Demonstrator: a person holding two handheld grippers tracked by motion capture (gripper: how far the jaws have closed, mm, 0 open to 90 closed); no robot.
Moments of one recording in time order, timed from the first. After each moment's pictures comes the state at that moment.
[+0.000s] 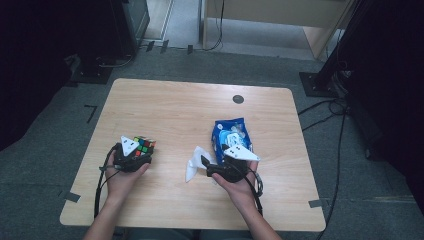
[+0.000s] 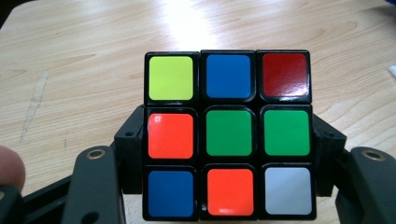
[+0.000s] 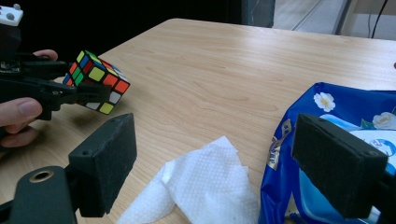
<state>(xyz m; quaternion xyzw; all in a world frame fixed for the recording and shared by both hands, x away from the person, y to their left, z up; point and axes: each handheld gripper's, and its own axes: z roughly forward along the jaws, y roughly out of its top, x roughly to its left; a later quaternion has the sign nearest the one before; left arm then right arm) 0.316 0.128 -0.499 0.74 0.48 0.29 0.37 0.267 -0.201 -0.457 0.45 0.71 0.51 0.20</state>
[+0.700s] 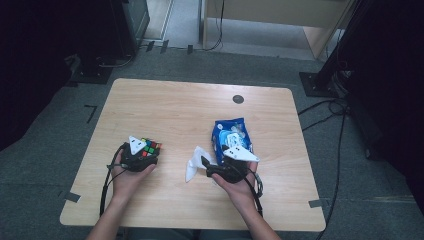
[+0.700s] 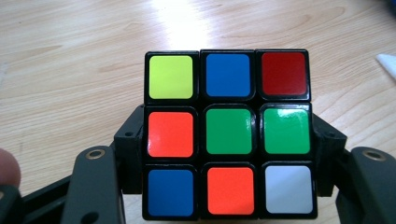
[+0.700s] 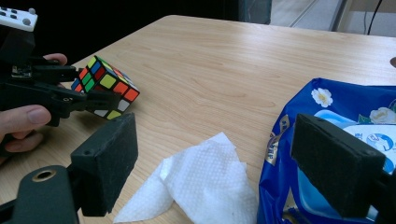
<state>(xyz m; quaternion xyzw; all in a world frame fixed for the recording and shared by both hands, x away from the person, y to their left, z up) 0.322 0.113 -0.506 0.75 0.48 0.26 0.37 0.266 -0.201 -0.459 0.45 0.71 0.51 0.20</state>
